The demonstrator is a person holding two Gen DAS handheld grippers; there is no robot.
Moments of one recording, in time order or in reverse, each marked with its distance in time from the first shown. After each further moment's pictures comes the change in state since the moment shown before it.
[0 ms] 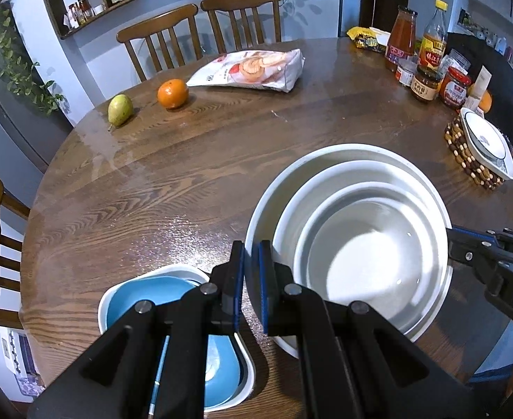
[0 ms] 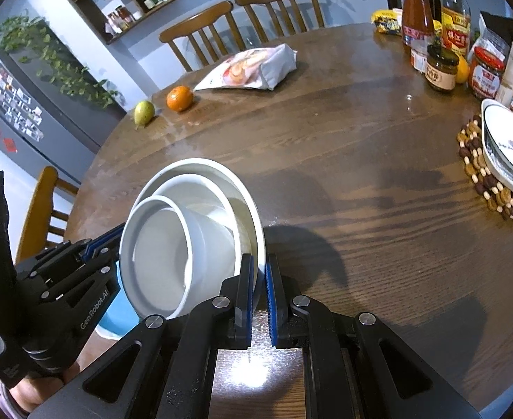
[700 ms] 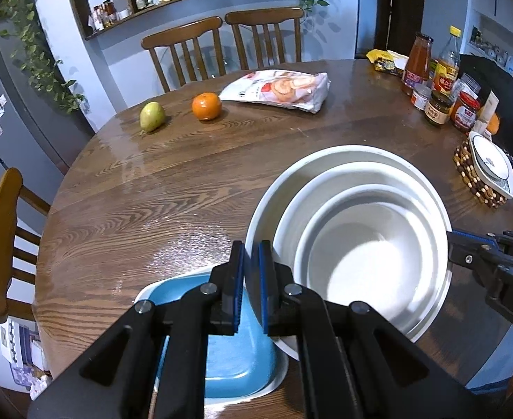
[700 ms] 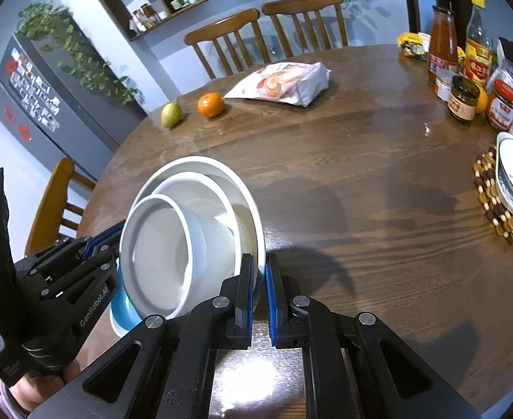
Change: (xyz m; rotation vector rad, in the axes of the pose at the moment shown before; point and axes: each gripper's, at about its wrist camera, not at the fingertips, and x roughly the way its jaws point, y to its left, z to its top) left arm -0.028 0.031 -0.004 -0.057 -0.059 0.046; right arm -0.011 0.040 0.005 -0.076 -0.033 0.029
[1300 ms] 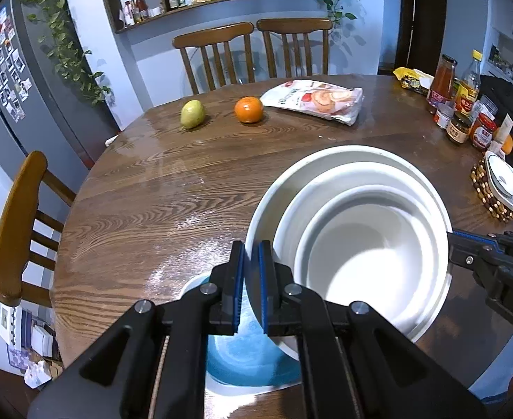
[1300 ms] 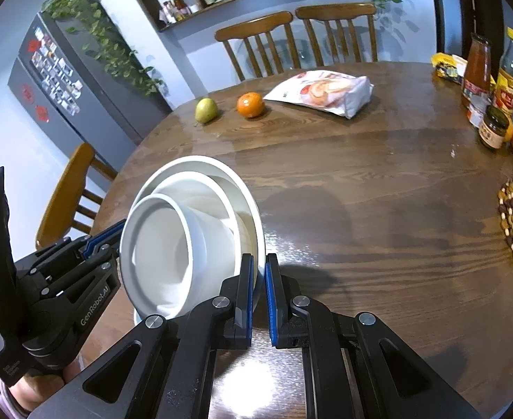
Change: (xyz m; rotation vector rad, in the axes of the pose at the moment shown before) left arm -0.020 0.043 -0.010 -0.071 -0.027 0.060; right arm 0.004 0.049 0.005 -0.087 -0.002 0.045
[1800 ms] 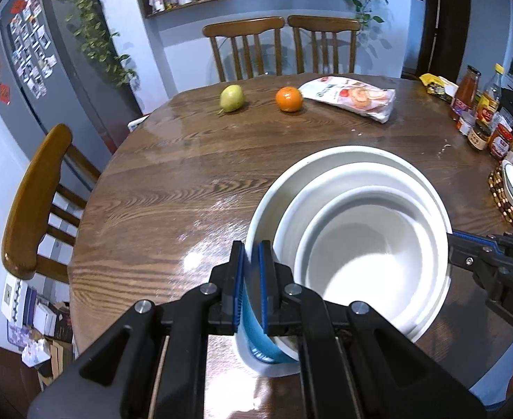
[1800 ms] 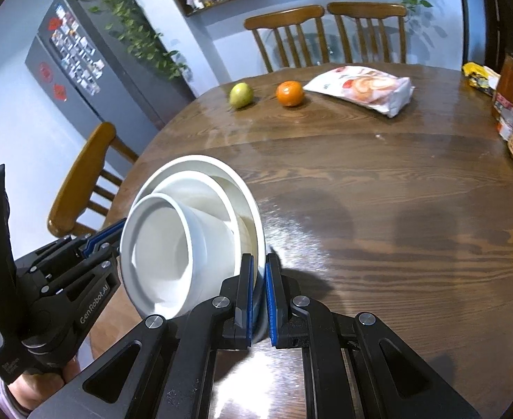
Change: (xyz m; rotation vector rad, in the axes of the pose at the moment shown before) left arm -0.009 0.043 -0.021 -0.076 0.027 0.060; right arm 0.017 0.045 -0.008 -0.071 0.039 0.056
